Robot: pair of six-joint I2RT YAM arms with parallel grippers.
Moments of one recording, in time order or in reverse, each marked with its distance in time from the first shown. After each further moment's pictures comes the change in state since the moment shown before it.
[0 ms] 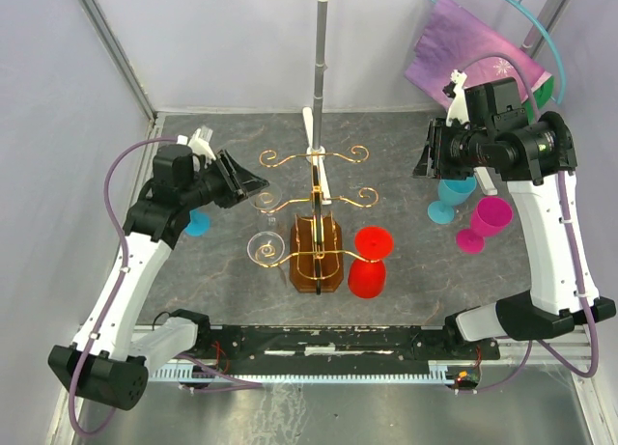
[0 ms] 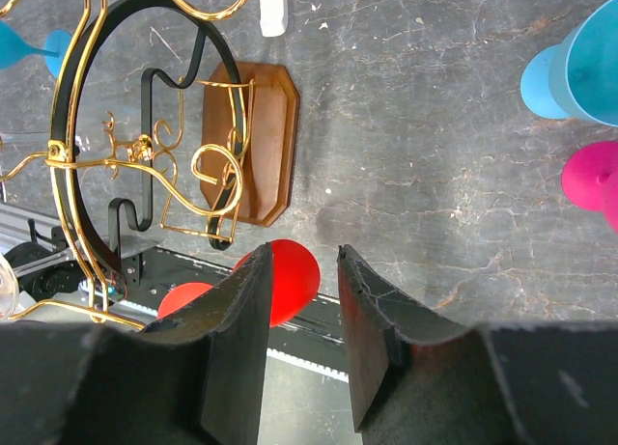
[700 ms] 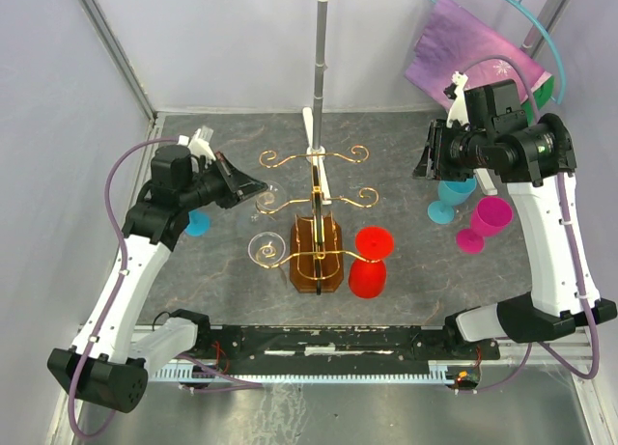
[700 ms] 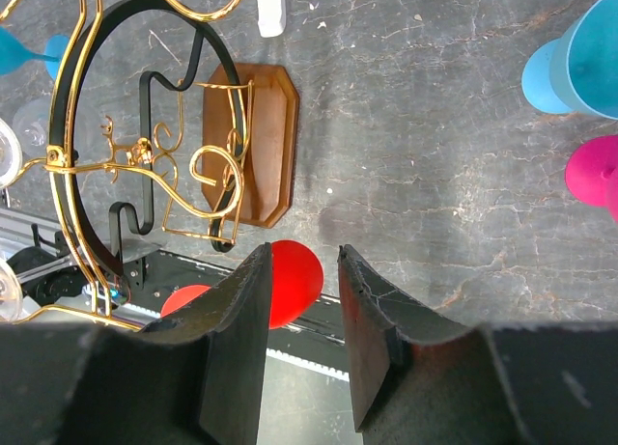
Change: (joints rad) left arm 0.001 -0.017 -0.007 0.023 0.049 -0.031; right arm 0.000 -0.012 -0.024 0.012 0.007 0.018
